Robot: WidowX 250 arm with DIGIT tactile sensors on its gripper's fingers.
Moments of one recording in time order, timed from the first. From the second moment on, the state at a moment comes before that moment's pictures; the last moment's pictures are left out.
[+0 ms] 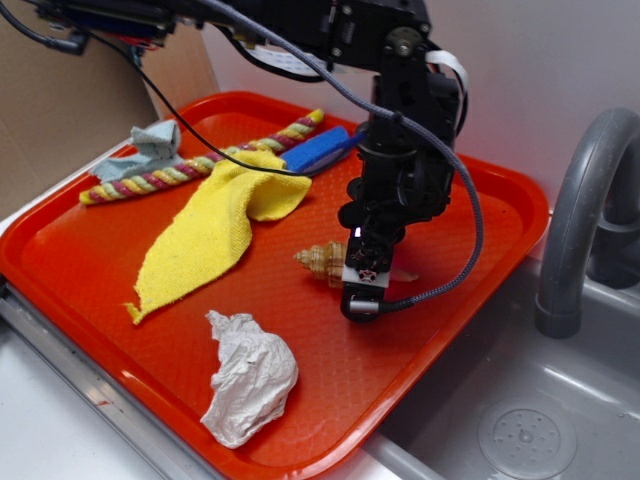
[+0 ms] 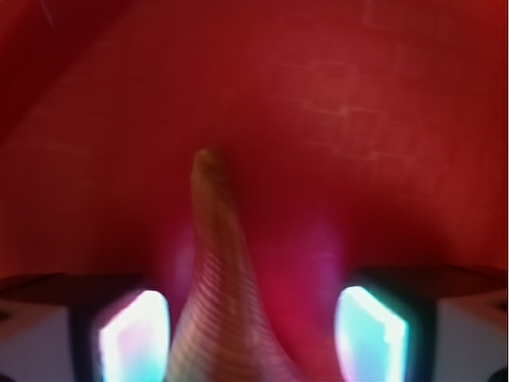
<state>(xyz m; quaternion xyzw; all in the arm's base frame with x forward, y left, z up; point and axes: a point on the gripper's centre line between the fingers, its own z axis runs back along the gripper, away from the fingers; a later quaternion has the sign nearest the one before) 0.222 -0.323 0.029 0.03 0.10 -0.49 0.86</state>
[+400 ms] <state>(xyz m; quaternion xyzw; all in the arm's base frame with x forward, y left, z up) 0.207 -0.305 0.029 0.07 0.11 -0.48 0.87</state>
